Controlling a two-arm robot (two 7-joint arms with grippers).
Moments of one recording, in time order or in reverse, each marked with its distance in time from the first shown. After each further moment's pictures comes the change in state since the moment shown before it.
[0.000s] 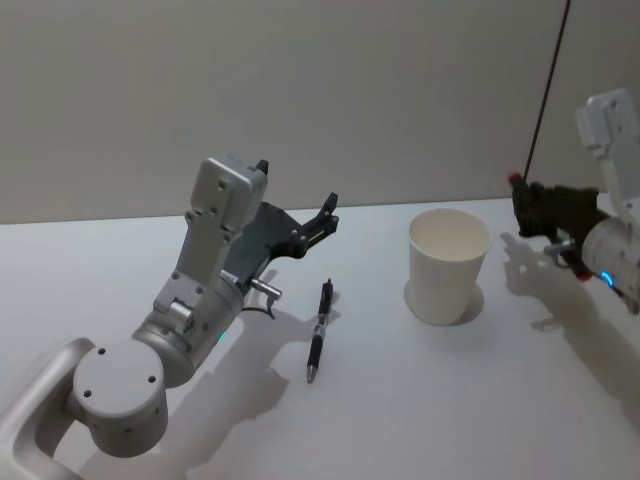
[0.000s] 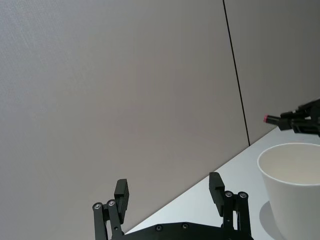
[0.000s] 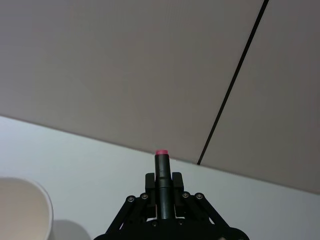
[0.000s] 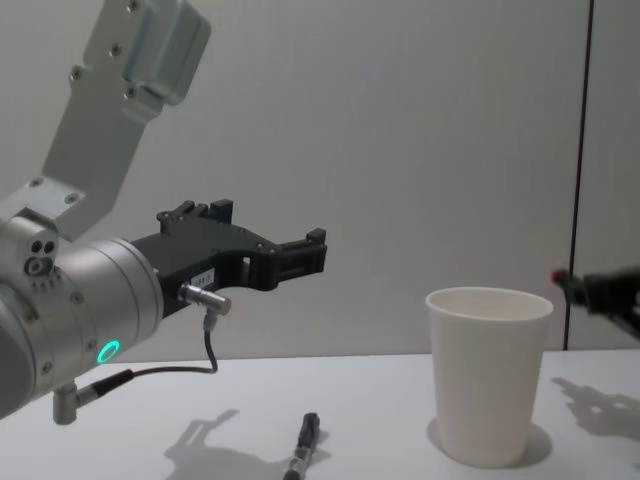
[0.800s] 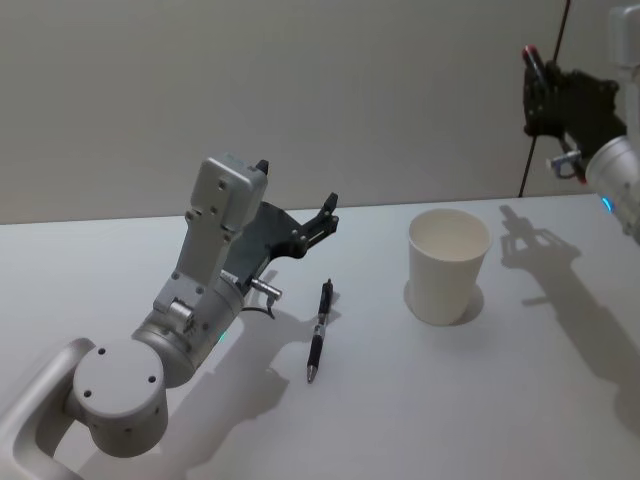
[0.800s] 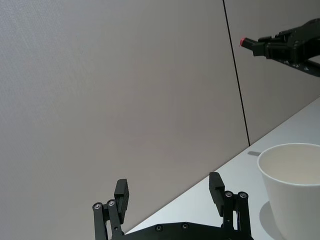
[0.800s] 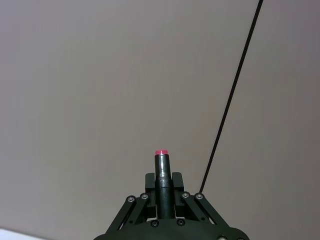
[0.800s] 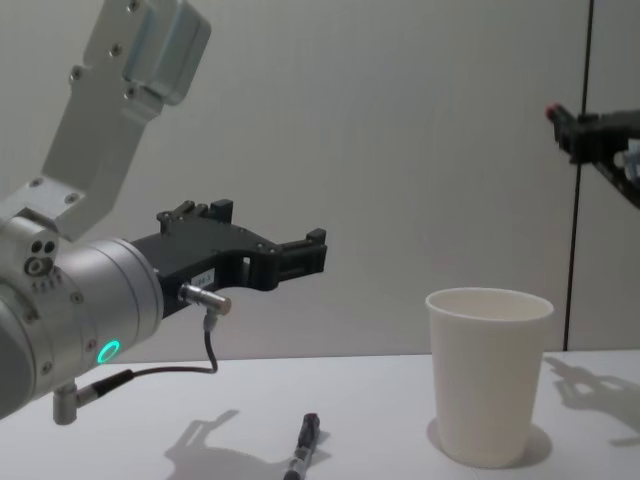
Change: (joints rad) left arm 0.000 0.000 0.000 0.000 0.000 0.000 0.000; right arm 0.071 -0.041 0.006 -0.024 -0.053 -0.264 -0.091
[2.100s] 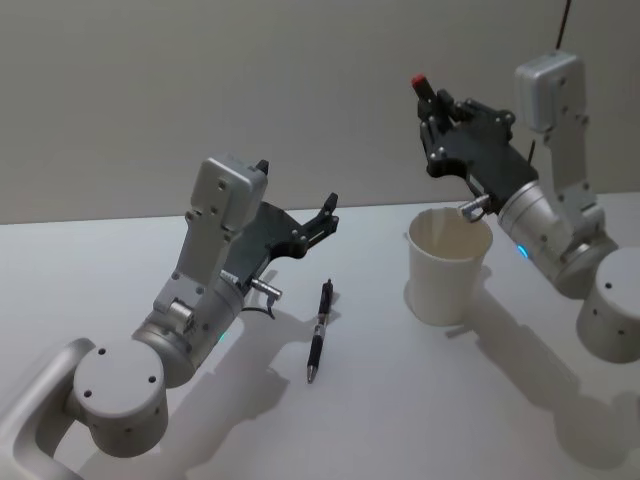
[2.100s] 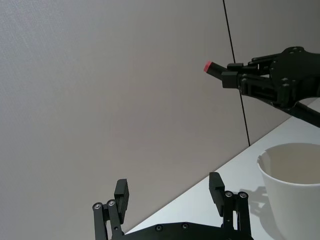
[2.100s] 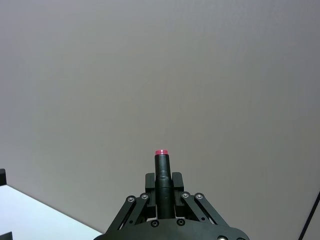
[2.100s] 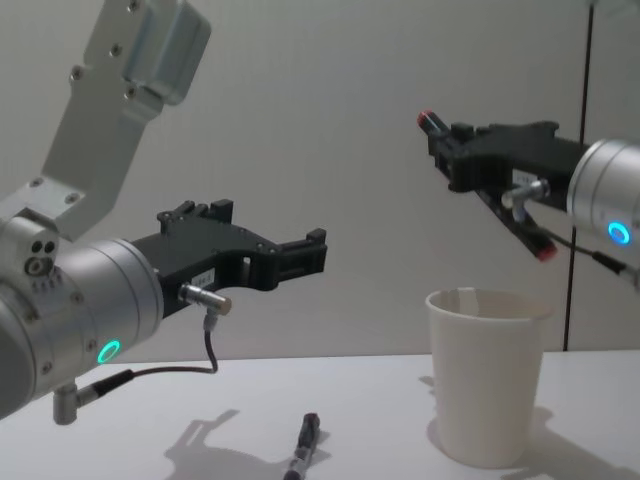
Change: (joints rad) left arm 0.000 0.000 0.000 0.000 0.000 0.000 0.000; right arm -0.058 -0.070 -0.100 0.006 -0.031 -0.194 0.103
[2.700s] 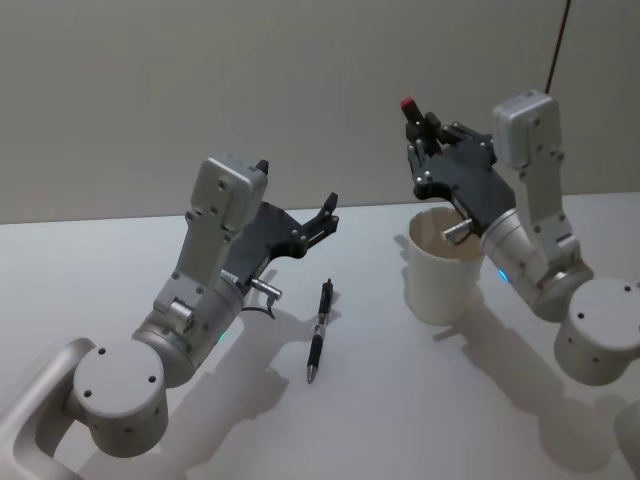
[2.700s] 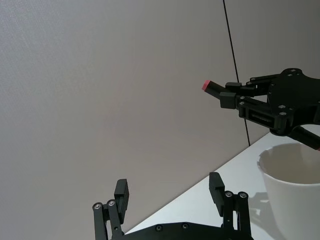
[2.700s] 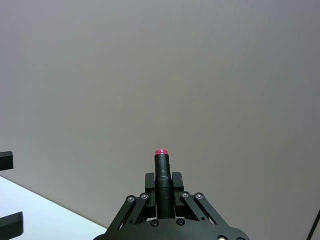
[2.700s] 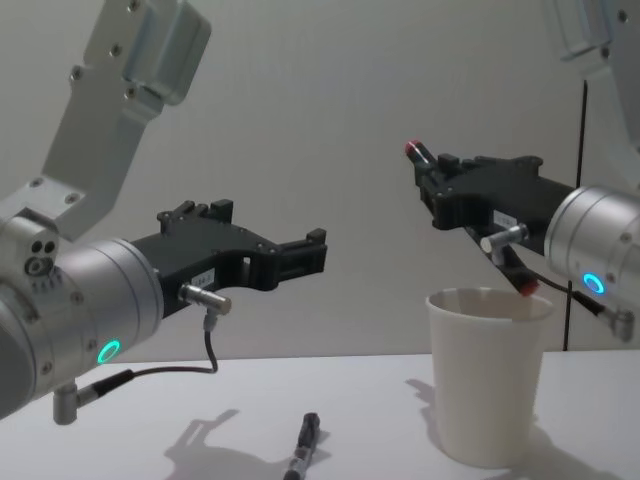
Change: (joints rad) left arm 0.000 0.000 0.000 0.000 0.000 0.000 0.000; right arm -0.015 -0.022 -0.026 0.071 -0.038 -0.099 -0.042
